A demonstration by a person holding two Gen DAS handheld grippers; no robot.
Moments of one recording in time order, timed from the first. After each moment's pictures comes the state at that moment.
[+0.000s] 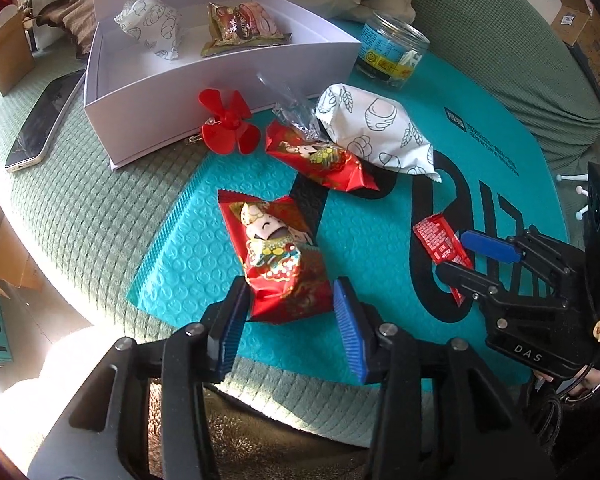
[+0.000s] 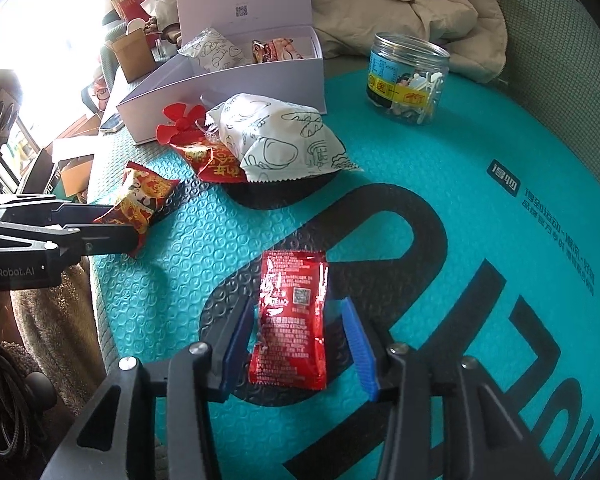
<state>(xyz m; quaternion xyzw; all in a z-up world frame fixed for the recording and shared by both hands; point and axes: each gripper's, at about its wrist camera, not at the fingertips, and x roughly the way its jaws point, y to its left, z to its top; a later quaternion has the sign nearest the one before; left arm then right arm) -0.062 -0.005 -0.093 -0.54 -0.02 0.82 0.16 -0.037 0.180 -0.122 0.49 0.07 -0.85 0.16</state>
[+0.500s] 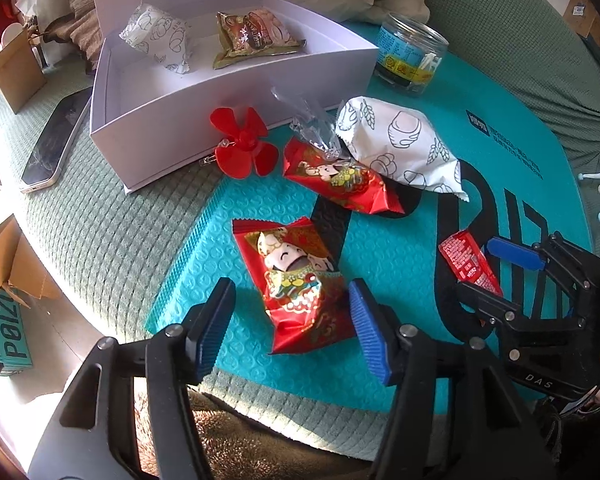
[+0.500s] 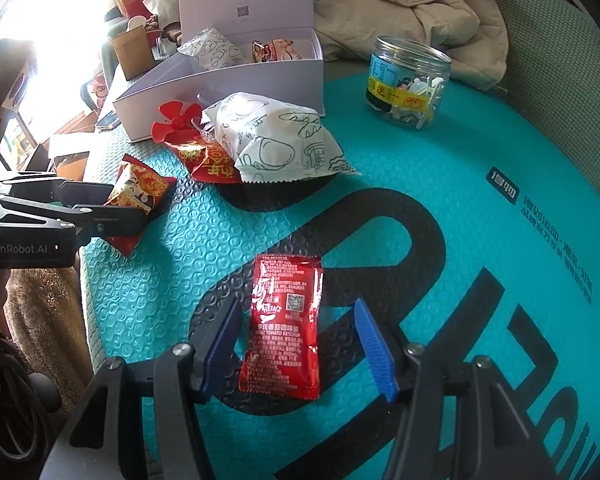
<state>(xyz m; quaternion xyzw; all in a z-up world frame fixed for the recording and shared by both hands) -0.079 0.003 -0.090 -0.54 0.01 0.83 0.14 -0.039 0.180 -0.126 0.49 0.08 -0.86 0.16</state>
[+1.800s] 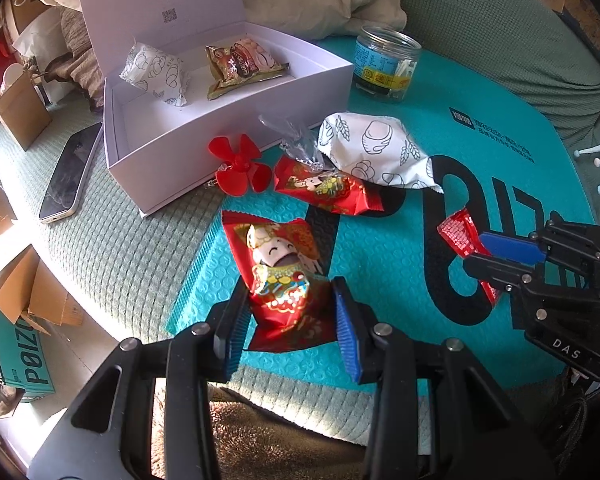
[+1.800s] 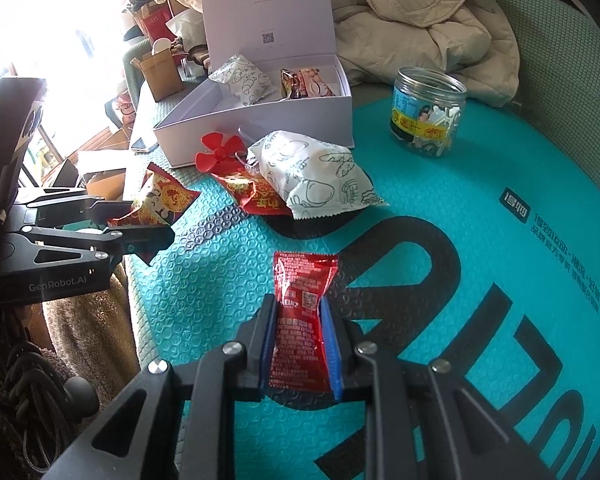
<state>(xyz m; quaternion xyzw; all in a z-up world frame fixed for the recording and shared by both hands) -0.052 0.009 -0.076 -0.50 0.05 0.85 0.14 -0.027 0.170 -0.096 0.46 0.05 -0.86 0.20</state>
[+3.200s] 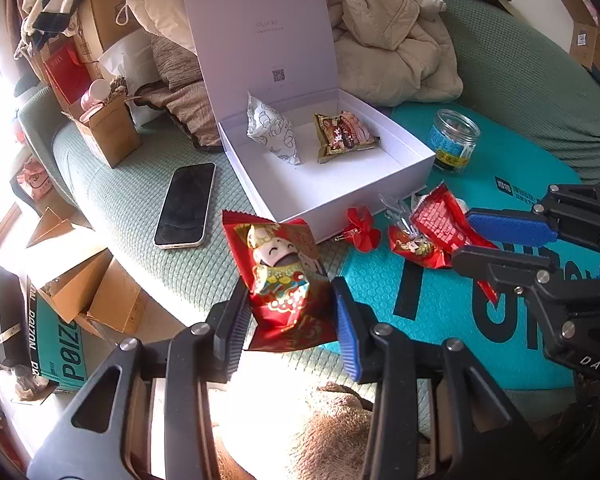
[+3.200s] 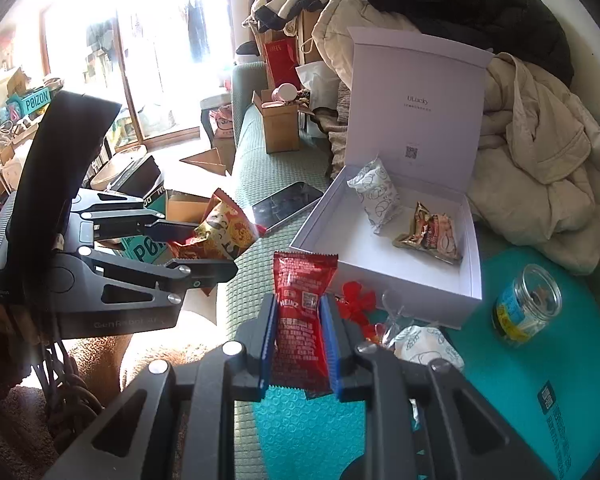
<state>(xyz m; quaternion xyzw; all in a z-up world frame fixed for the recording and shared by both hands) -0.049 -0.077 0.000 -0.45 0.05 0.89 0.06 -0.051 0.055 -0.001 0.36 0.13 -0.85 0.36</state>
